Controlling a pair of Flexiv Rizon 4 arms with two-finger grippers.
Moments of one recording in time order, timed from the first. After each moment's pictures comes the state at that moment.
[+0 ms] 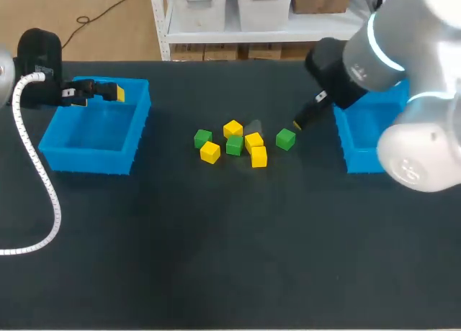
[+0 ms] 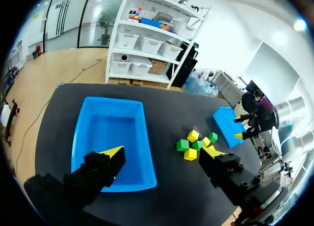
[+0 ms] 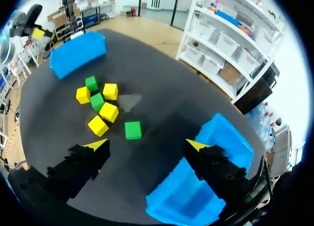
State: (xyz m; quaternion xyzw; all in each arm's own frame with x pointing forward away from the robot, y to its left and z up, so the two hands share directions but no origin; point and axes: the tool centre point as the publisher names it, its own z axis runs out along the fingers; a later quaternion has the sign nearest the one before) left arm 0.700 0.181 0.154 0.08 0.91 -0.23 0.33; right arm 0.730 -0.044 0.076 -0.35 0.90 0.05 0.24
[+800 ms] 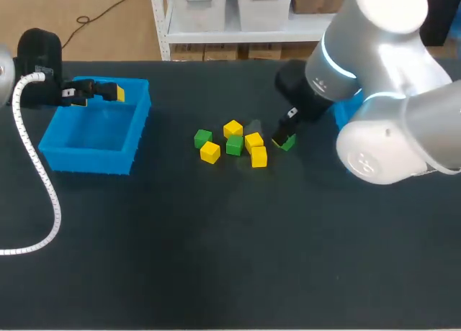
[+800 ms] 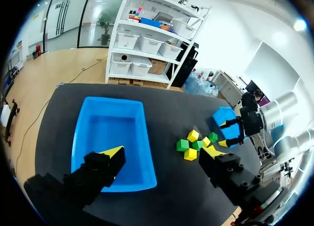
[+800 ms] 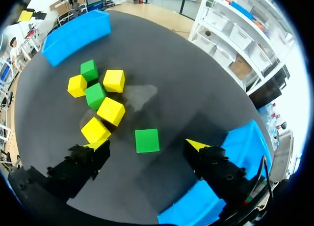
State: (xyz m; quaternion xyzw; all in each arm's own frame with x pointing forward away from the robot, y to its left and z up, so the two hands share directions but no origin) left arm 0.700 0.181 0.154 0.08 0.91 -0.23 0.33; right arm 0.739 -0.008 0.020 -0.38 0.90 0.05 0.18
